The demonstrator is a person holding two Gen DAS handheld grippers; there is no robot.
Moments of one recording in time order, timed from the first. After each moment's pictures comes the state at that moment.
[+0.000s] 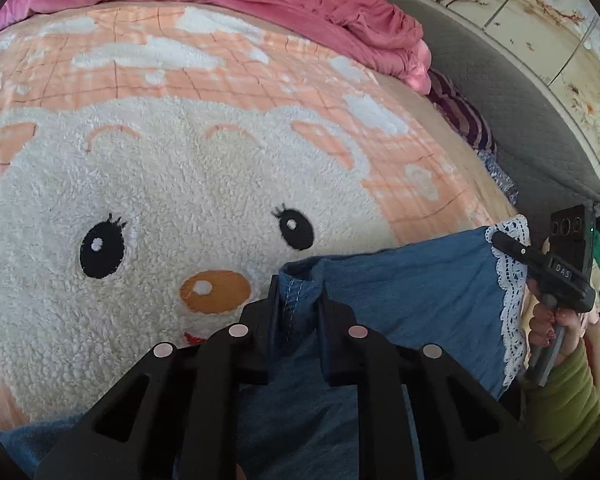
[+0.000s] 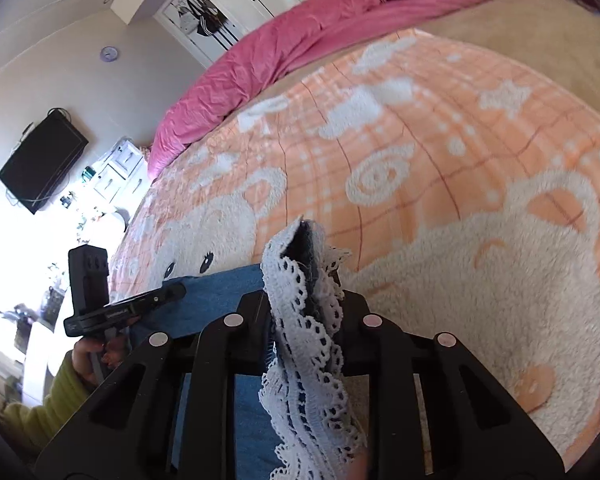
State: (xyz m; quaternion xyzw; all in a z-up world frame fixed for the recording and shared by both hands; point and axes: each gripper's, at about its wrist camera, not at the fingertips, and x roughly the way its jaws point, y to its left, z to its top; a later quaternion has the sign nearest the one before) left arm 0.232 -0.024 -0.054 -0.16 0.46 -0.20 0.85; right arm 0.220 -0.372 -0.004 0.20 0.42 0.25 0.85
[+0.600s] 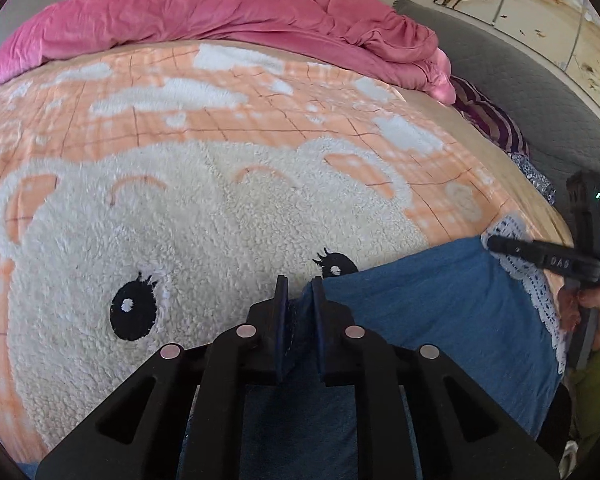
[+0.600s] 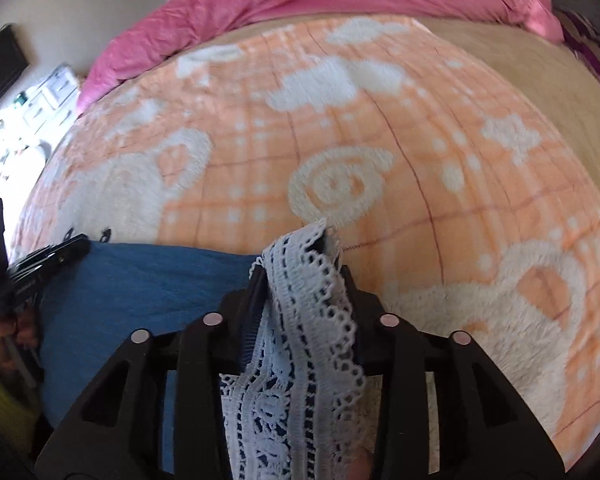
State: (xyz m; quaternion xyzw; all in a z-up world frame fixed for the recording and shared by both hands) left arm 0.247 -0.023 -0.059 -0.10 0.42 -0.14 0.89; right arm 0.278 -0.336 -0.038 0.06 0.49 0.16 0.85
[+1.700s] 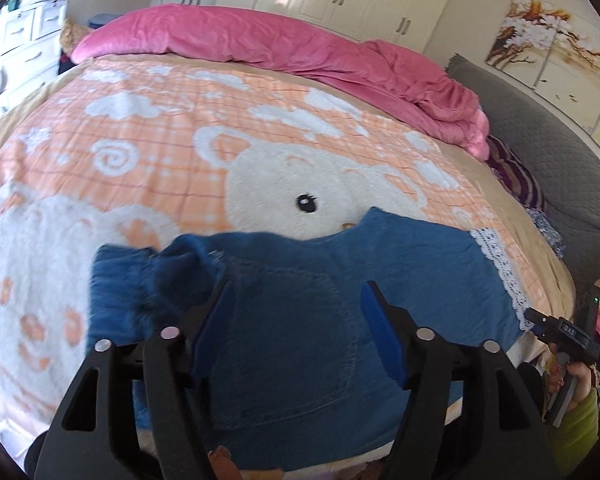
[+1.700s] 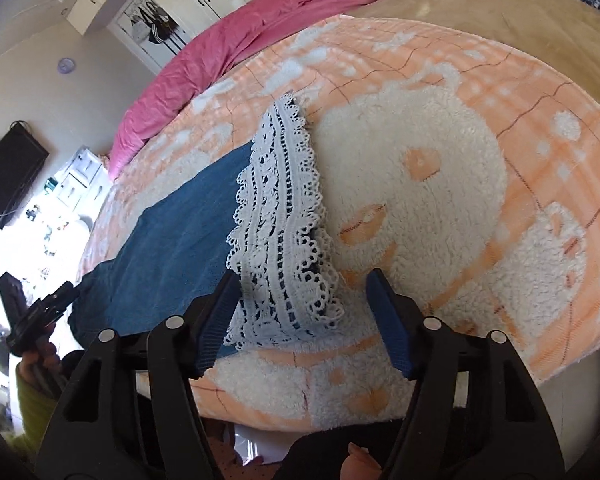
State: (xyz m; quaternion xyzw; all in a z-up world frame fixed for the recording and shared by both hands) left arm 0.065 0.078 -0.002 -0.16 0.38 -0.02 0.91; right arm 0.111 -0.402 -0.037 0.21 0.45 0.16 0.85
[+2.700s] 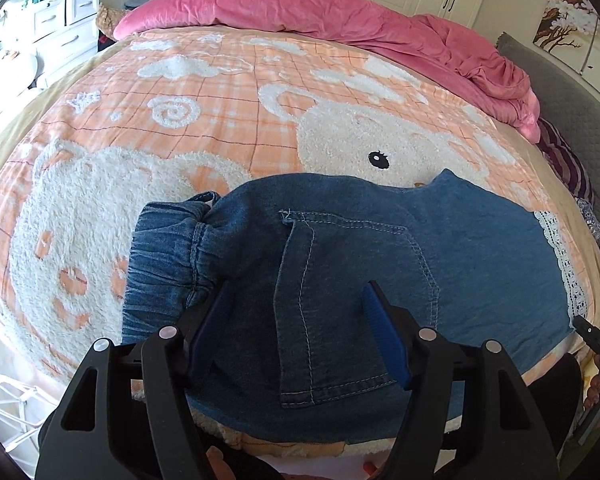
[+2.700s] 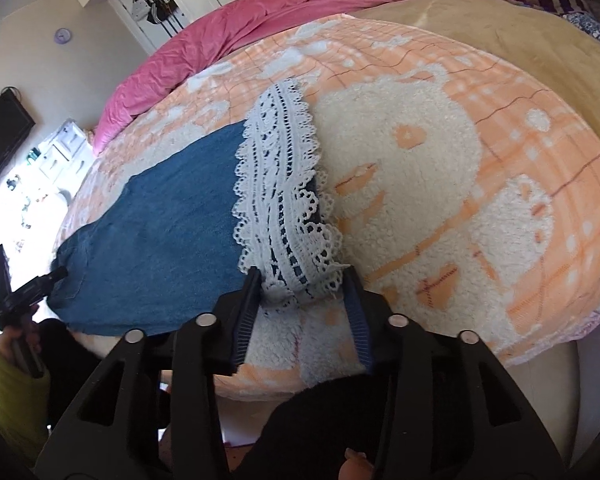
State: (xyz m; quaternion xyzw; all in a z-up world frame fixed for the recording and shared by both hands) left arm 0.056 0.093 -0.028 -0.14 0.44 0.06 0.89; right arm 0.082 -0.395 -0.034 0.15 0.46 0.13 0.87
